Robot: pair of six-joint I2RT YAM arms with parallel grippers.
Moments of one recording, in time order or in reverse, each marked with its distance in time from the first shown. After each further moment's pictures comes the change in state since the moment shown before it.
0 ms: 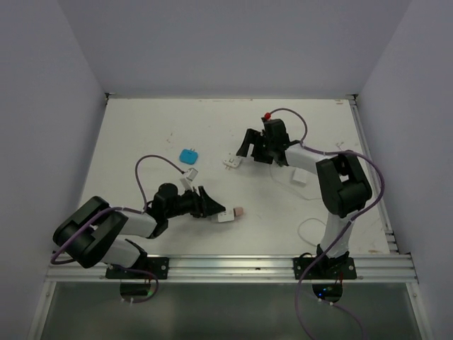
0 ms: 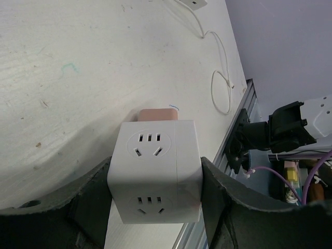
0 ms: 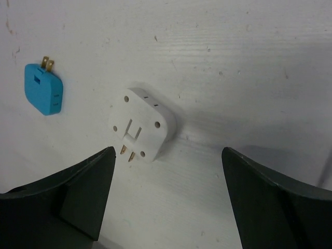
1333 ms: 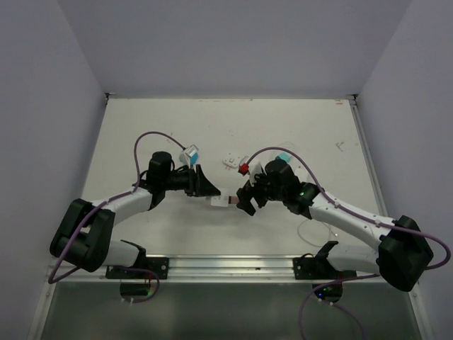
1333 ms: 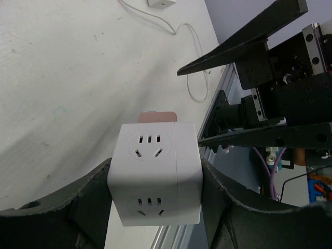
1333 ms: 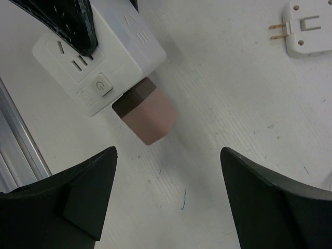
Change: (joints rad) left arm 0.225 -0.047 0.349 -0.556 0.376 0.213; right arm 0.345 -0.731 -0.470 -0.173 -0.028 -0.702
